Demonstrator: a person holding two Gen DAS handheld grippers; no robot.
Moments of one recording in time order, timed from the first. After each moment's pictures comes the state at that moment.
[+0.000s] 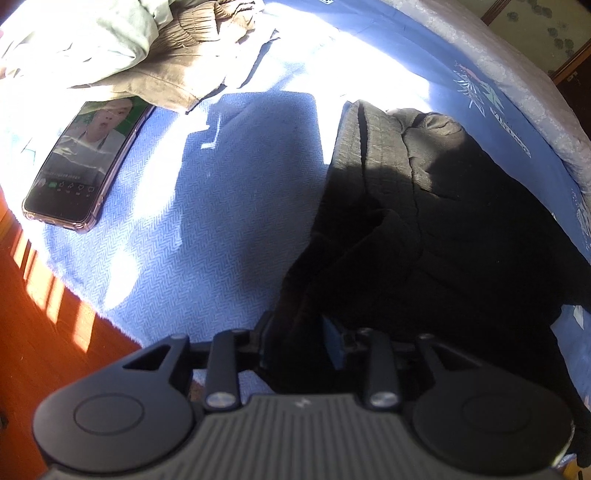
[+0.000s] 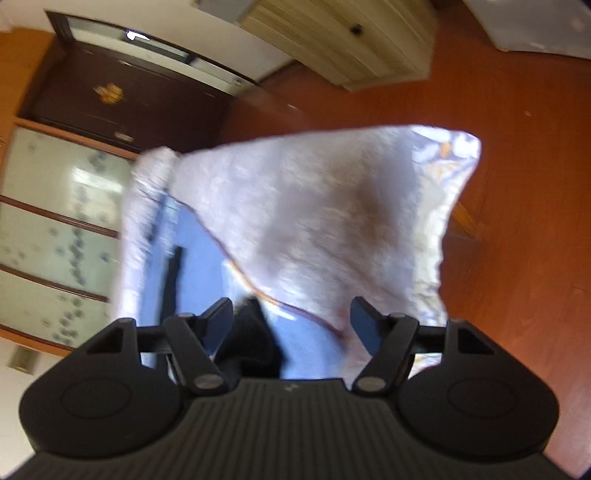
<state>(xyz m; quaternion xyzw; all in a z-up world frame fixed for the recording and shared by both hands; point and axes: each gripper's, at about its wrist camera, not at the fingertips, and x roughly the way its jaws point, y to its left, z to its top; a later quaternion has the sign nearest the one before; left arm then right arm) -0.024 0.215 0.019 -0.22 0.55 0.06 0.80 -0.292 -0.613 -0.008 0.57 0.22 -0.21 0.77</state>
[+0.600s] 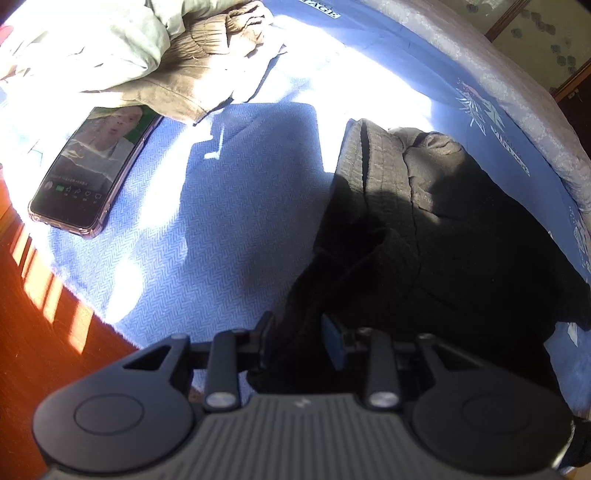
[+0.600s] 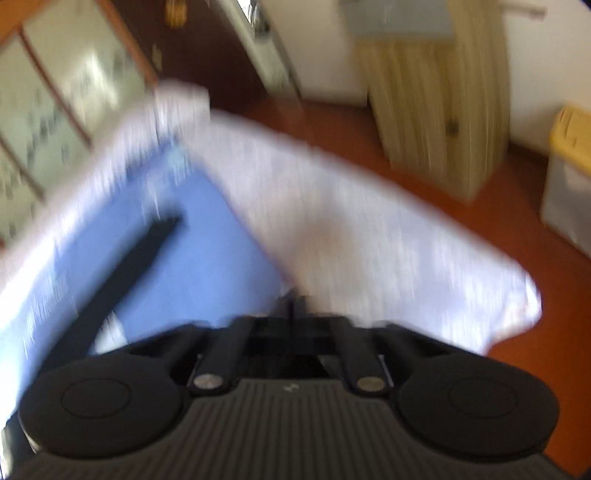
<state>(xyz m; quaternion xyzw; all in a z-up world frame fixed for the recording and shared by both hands) -0.025 0.220 0.025 -0.24 0.53 0.07 0.81 -0.140 -0.581 0.072 0.30 0.24 -0.29 0.88</state>
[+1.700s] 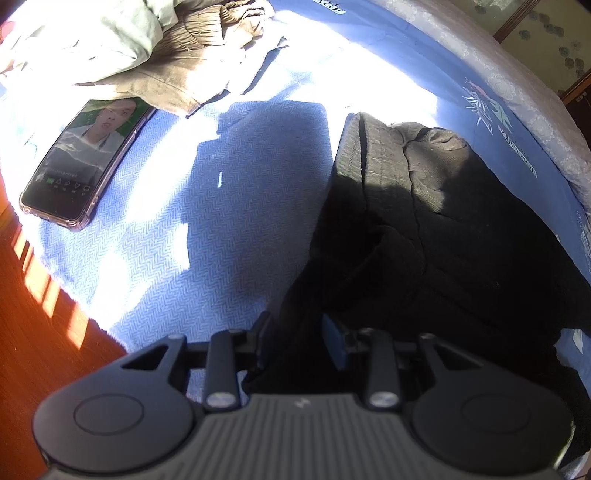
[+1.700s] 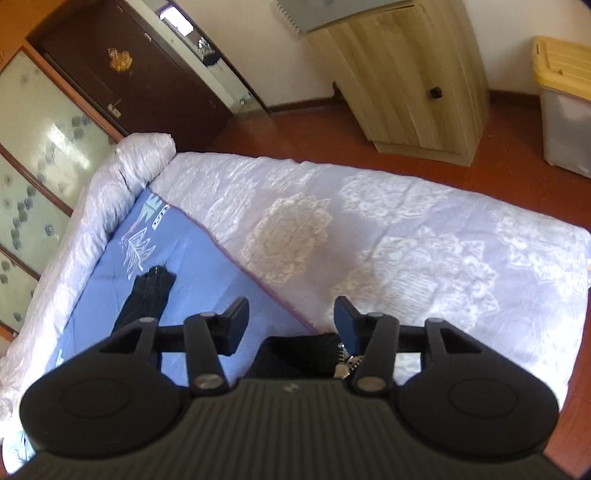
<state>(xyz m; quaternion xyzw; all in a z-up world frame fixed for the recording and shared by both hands) -0.016 0.207 0.015 -0.24 0.53 0.08 0.81 -0.104 -0.603 0.009 0.43 0.21 -0.30 0.83</state>
